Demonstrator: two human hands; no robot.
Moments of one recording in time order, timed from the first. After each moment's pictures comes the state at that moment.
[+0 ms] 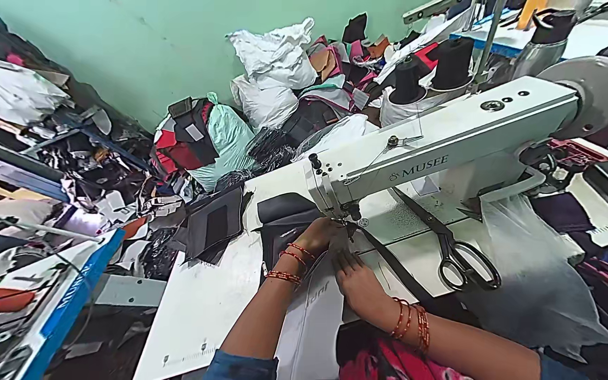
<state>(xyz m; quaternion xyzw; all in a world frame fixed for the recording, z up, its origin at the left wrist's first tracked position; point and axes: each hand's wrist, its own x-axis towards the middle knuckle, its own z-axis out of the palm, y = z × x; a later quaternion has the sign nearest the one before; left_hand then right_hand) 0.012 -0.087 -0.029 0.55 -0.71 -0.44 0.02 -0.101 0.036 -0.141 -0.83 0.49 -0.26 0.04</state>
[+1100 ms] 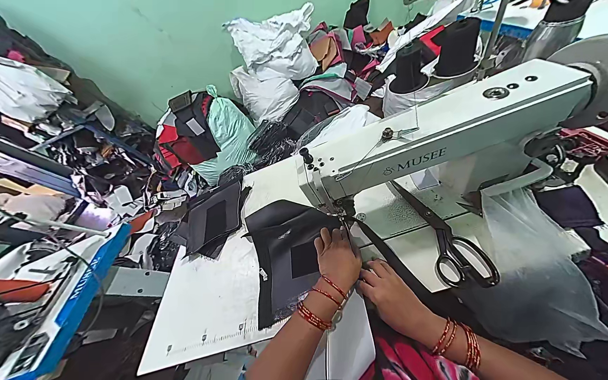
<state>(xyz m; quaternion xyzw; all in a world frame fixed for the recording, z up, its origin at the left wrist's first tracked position) -0.051 -0.010 -0.058 0.67 -0.72 -0.12 -0.14 -0.172 0.063 -0.146 -0.86 0.40 -0.33 0.05</state>
